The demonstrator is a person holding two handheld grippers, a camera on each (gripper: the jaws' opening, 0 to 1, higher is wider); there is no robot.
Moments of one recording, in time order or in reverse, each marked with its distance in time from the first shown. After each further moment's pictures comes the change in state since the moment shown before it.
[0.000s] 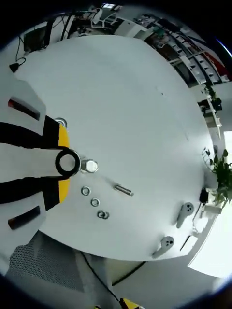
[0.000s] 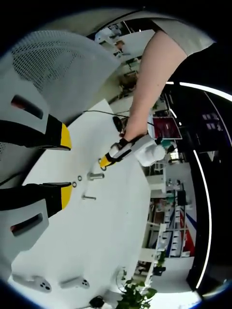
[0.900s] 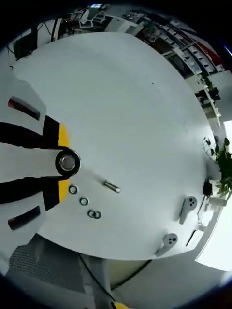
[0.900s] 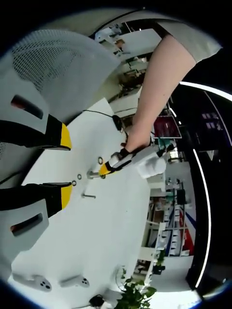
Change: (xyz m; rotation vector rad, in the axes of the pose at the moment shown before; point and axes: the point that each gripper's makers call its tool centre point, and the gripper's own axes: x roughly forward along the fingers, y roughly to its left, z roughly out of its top) left arm 0.021 -0.006 0.017 0.073 0.052 -0.022; right arm 0.000 -0.002 0.000 -0.003 -0.001 -0.013
